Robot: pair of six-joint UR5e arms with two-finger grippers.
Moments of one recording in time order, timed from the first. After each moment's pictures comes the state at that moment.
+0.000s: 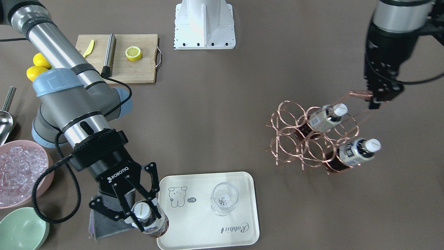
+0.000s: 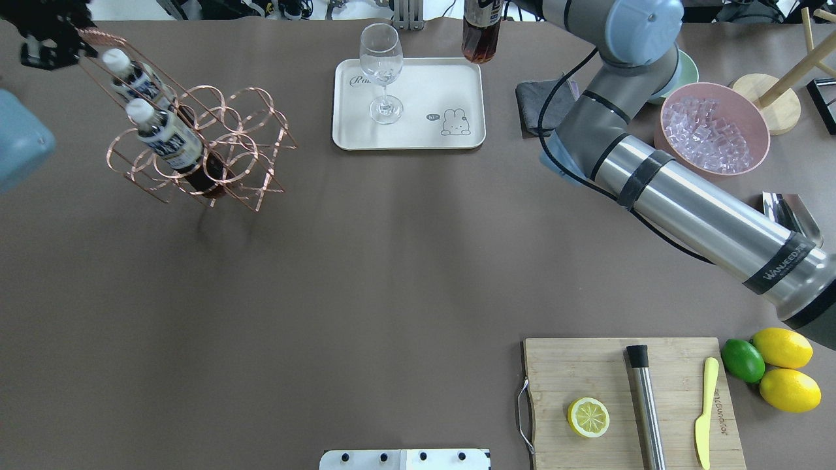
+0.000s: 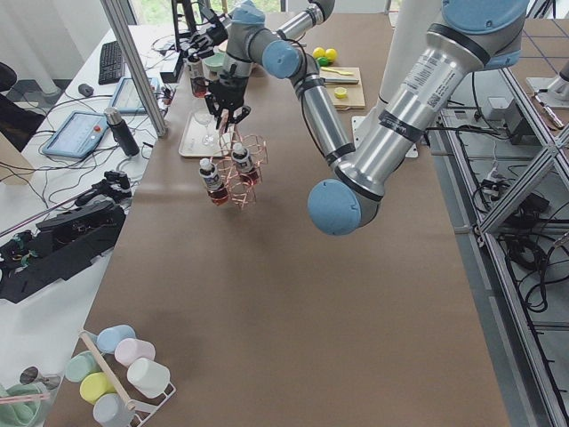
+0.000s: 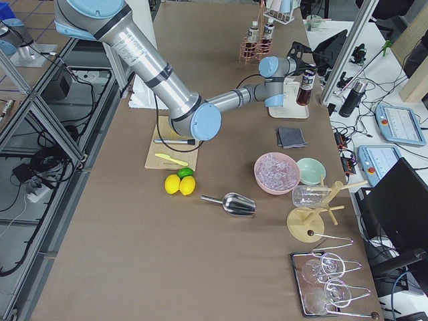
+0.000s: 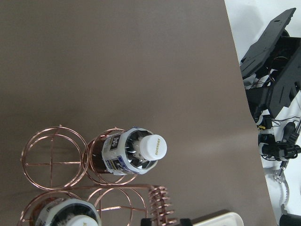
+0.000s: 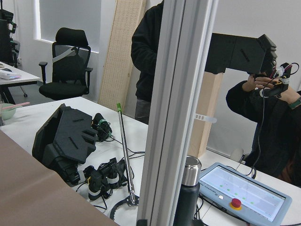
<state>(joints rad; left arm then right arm) -1.08 -2.16 -2.02 -1.14 -1.87 -2.18 0.89 -0.74 1.05 -0.19 1.54 0.48</state>
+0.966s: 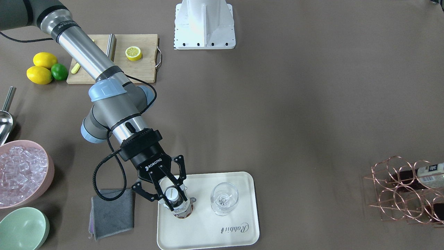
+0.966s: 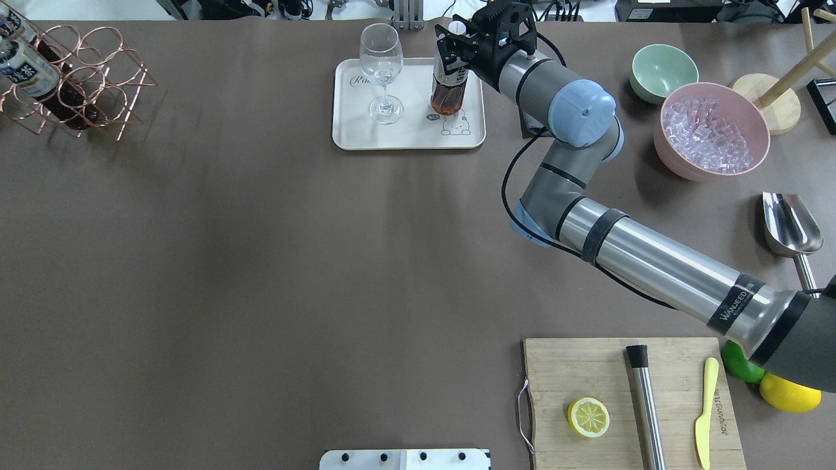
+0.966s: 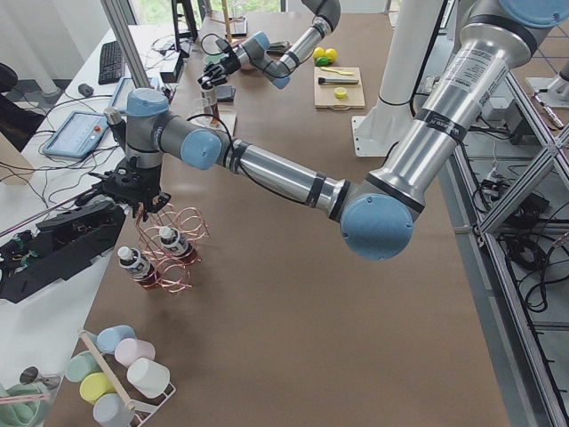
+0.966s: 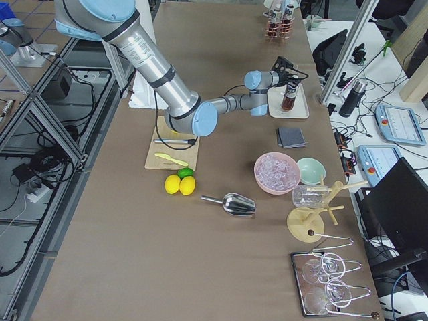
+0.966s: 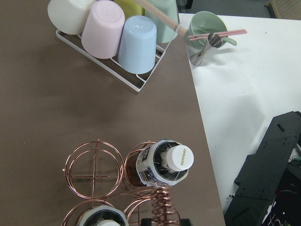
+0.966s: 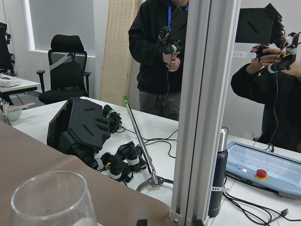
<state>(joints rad) -1.45 -2.09 -1.42 -1.65 -2.03 -1.82 0.74 -0.73 0.91 -0.05 1.36 0.55</state>
